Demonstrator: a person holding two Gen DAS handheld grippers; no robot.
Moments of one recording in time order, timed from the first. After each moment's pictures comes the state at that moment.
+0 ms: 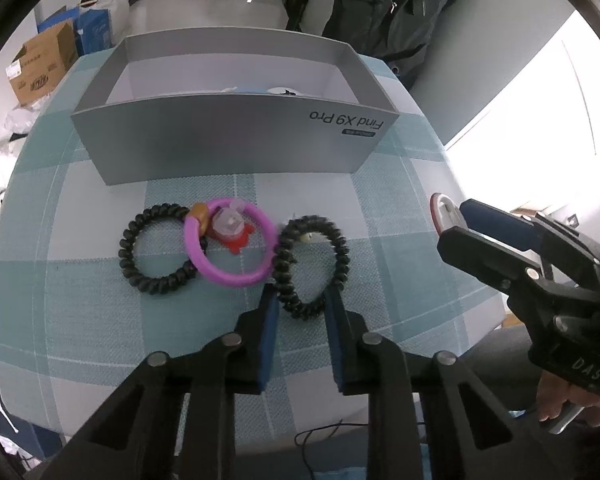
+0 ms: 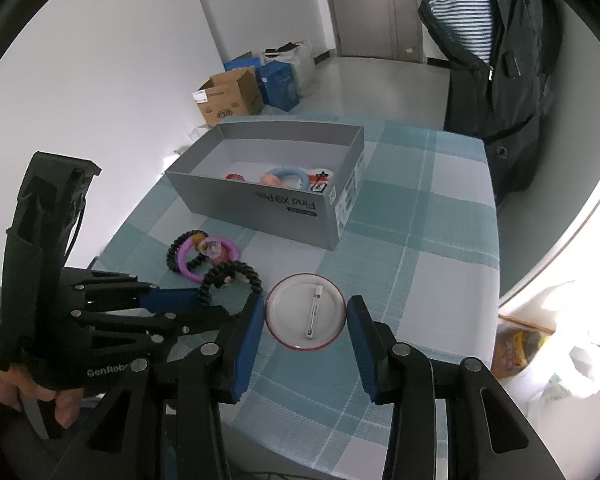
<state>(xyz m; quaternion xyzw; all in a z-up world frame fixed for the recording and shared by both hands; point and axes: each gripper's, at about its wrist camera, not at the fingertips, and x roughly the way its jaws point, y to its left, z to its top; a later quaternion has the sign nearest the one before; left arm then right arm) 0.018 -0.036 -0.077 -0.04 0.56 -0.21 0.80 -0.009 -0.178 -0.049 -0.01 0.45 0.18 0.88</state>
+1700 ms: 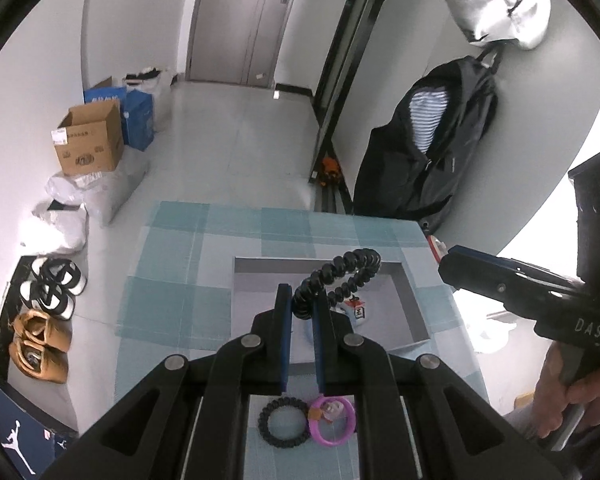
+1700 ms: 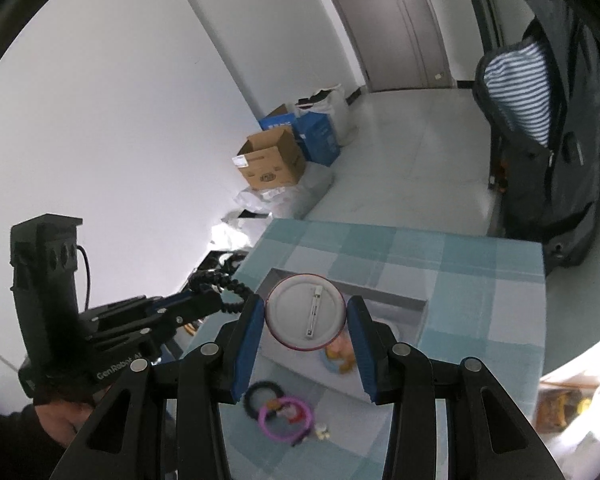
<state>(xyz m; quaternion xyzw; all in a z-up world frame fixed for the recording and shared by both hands) 0.079 0.029 0.009 -0.07 0.41 -0.17 0.89 0.093 -0.151 0.032 0.09 0.40 0.26 0.88</state>
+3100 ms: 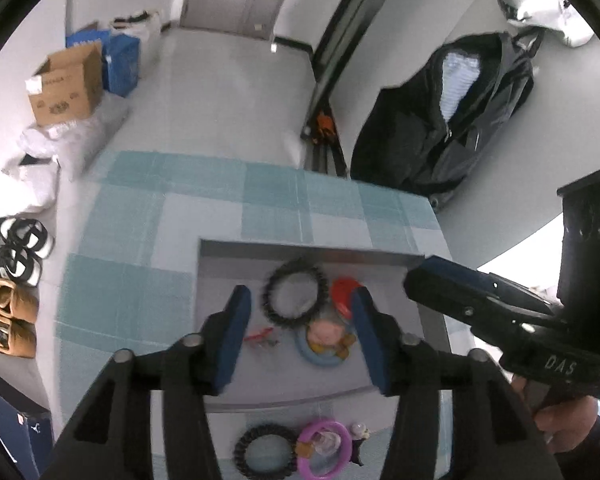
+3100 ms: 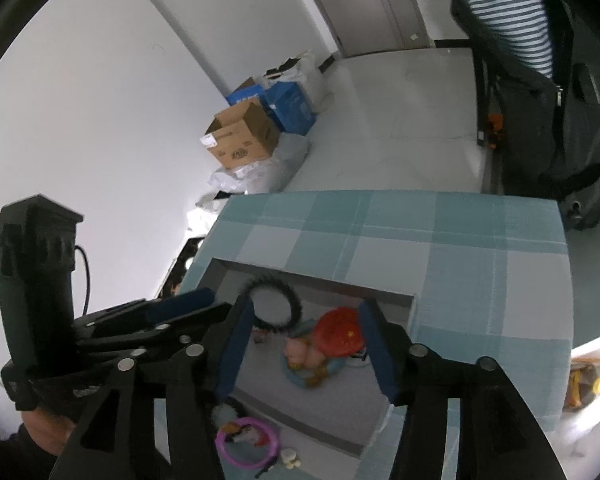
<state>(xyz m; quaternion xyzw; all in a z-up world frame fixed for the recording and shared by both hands) 0.118 0.018 -0.023 -0.10 0.48 -0.19 0.85 0.134 -0.157 -0.017 0.11 0.45 0.22 0.86</state>
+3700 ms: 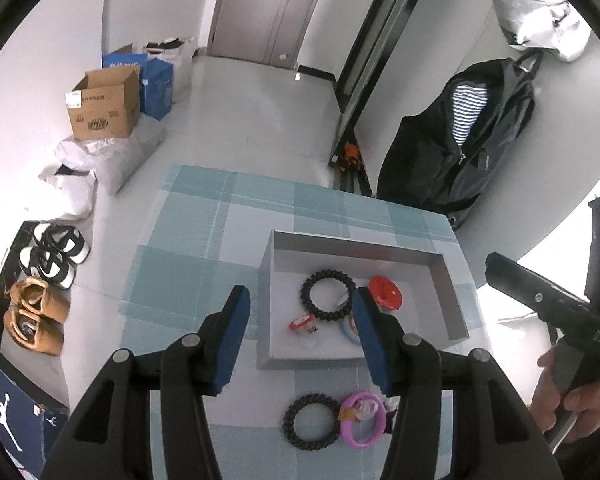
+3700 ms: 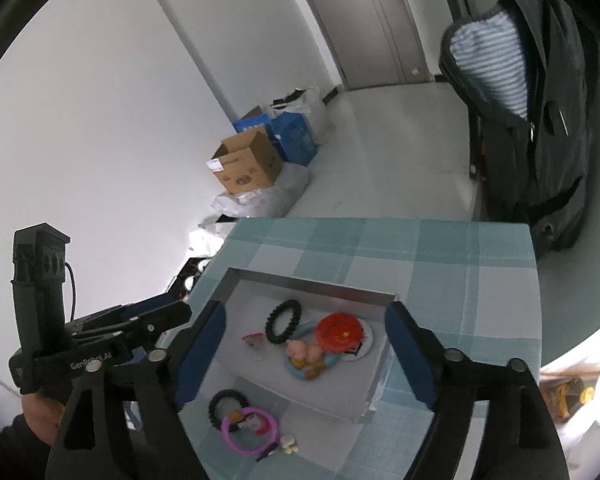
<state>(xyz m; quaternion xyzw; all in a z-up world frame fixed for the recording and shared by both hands) 0.085 0.050 -0.012 -0.09 0.44 -0.14 0.88 0.097 -0.166 0.011 0.09 0.39 0.22 0.89</state>
